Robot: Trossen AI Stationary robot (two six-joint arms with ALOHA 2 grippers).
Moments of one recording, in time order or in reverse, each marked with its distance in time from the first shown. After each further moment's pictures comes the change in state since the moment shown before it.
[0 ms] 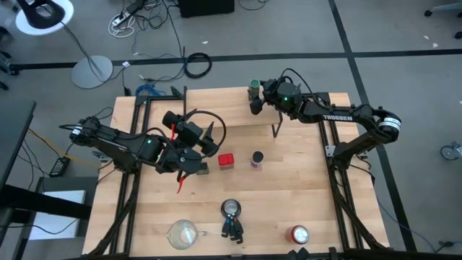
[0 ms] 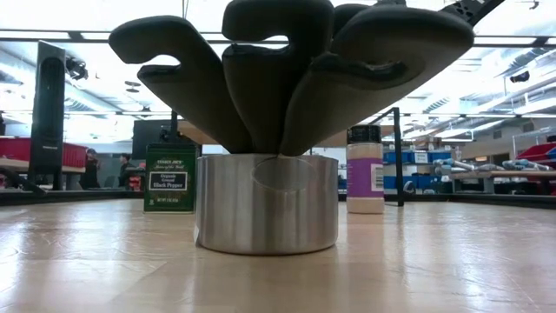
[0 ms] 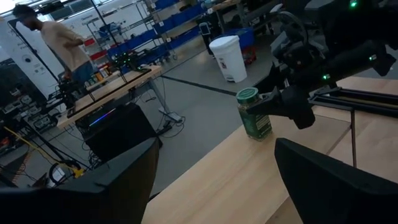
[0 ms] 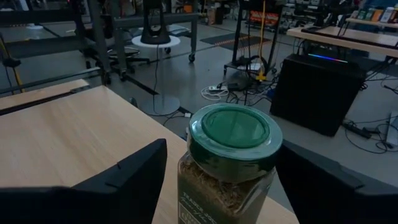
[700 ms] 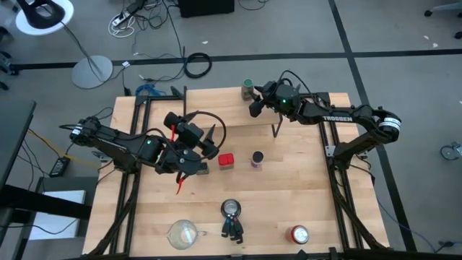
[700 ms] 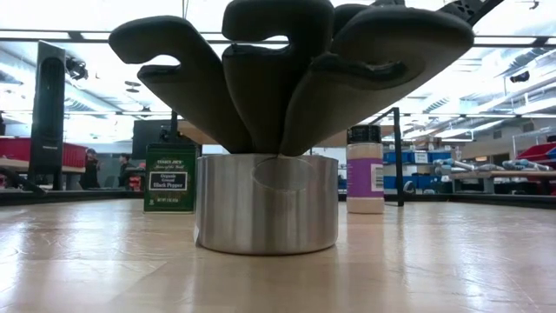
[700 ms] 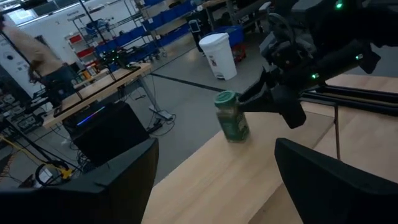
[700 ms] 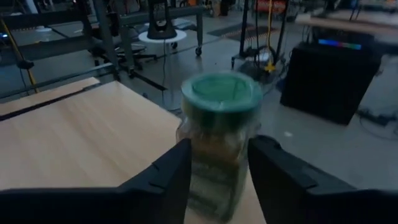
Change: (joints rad) left arm -0.012 0.000 0.000 0.001 0.043 -0.006; right arm 0.023 -0.001 -0.001 -0.043 -0.001 0.085
